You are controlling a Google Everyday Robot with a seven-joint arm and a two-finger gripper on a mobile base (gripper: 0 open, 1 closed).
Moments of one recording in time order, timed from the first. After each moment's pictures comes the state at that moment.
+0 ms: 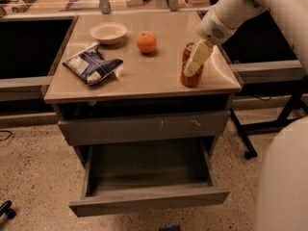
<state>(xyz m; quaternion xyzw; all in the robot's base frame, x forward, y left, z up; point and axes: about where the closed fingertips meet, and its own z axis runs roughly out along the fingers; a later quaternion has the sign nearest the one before) 0.695 -0.129 0.884 -0.59 0.75 0.09 0.27</state>
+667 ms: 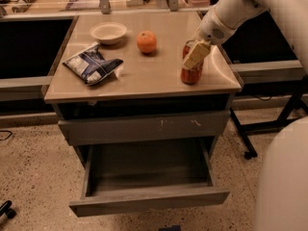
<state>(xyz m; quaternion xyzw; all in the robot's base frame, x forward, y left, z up) 0.695 -0.129 0.883 -0.59 0.75 0.09 0.27</state>
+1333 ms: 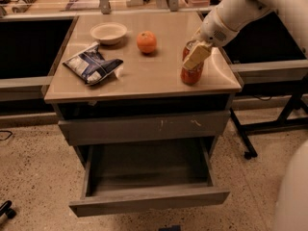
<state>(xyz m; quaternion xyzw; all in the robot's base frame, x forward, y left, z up) 0.678 -0.125 0.889 -0.60 0.74 0.10 0.28</state>
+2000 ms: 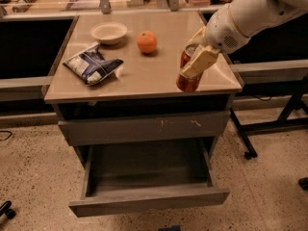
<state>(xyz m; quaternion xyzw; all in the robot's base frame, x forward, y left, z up) 0.605 -0.109 0.926 -0.62 0.70 0.11 0.33</state>
